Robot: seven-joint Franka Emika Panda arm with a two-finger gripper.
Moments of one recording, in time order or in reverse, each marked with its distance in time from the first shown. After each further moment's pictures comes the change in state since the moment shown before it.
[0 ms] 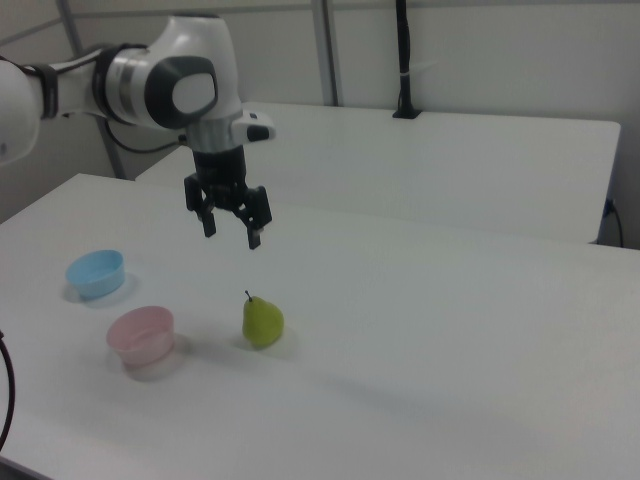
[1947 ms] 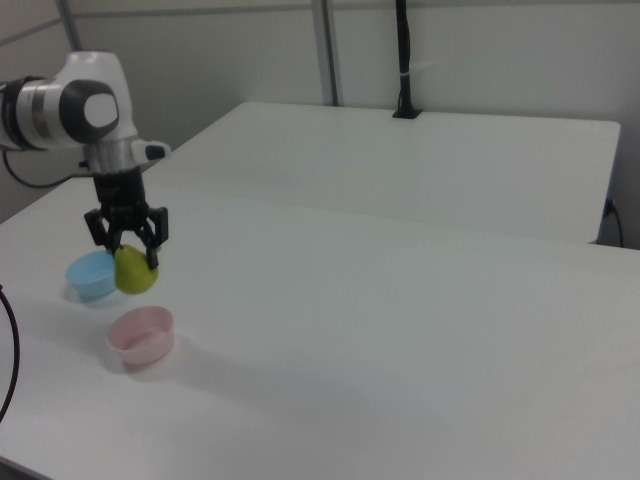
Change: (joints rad) arm 0.421 0.027 -0.084 -0.082 -0.030 -0.049 -0.011
